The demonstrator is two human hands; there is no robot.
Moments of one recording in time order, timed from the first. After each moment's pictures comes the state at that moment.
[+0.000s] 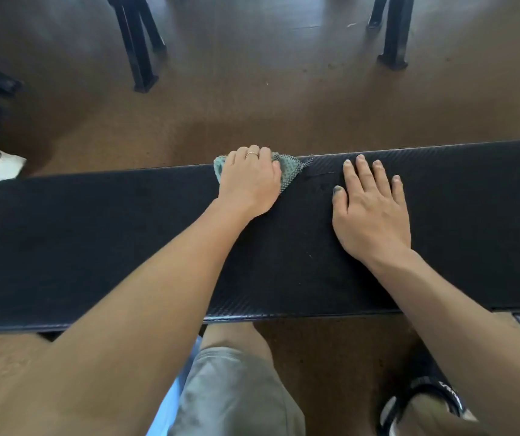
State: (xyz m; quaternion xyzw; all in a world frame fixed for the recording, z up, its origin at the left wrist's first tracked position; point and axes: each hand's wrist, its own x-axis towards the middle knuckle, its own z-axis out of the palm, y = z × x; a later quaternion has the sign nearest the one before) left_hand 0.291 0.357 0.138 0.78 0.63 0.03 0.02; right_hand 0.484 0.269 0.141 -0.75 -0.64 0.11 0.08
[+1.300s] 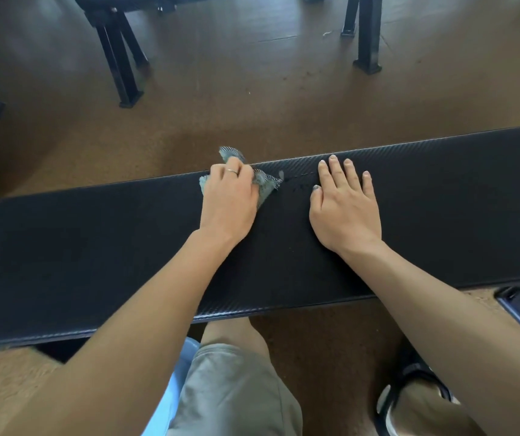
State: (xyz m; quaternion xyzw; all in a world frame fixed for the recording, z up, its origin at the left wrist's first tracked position) left_hand 0.282 0.315 0.144 0.79 0.60 0.14 0.00; right_hand 0.479 0.270 0.140 -0.74 -0.66 0.10 0.08
